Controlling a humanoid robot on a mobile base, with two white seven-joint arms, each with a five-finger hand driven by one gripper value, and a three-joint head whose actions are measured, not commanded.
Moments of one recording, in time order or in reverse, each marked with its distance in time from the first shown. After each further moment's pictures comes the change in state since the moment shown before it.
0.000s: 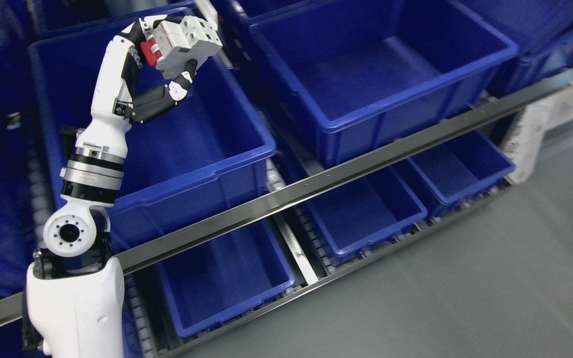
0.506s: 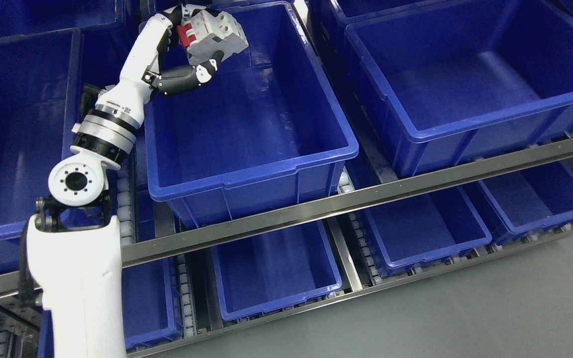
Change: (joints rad) left arm -0.184 0.027 -0.059 0.175 -0.202 0.100 -0.164; right arm 0.000 0.000 0.000 0.000 0.000 -0.003 -0.005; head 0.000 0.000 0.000
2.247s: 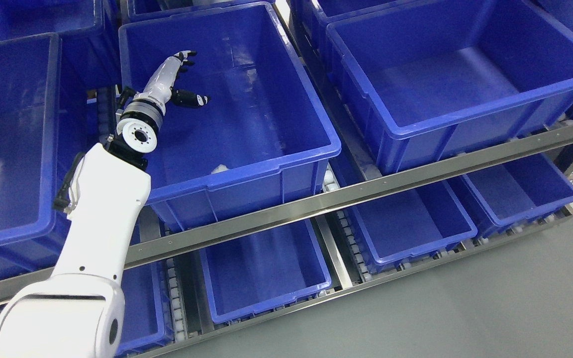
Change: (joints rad) left arm -0.373 0.024 -0.130 0.977 -0.282 -0.084 0.389; right arm 0.000 0.000 0.000 0.000 0.000 0.000 0.006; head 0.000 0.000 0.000
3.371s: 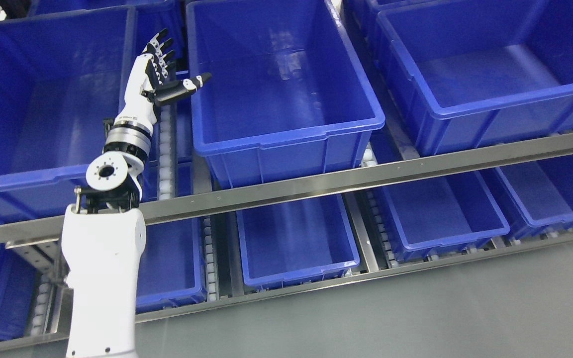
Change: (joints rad) left arm 0.391 -0.045 0.138 -0.713 0.632 0.173 -0.010; right arm 0.000 0.000 0.000 0.000 0.000 0.000 -0.002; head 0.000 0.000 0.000
